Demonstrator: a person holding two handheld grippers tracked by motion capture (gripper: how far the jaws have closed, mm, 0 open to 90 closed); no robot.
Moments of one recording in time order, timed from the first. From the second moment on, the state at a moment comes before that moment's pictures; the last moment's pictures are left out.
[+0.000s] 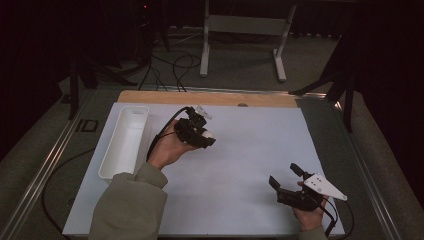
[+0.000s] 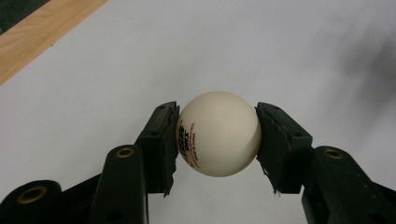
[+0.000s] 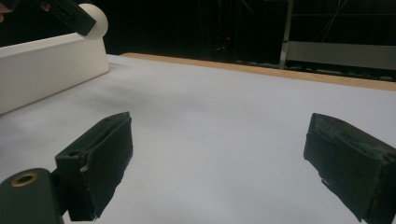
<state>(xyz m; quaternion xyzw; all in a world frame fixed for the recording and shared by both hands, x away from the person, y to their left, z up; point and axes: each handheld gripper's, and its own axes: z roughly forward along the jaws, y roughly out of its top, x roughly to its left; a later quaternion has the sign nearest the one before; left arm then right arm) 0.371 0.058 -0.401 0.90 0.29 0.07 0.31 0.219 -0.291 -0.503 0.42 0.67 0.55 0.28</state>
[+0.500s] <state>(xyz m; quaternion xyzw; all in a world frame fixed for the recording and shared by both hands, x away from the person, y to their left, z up) 0.368 0.080 -0.397 0.89 0.31 0.08 0.31 0.217 -0.290 -0.504 0.42 0.67 0.55 0.28</state>
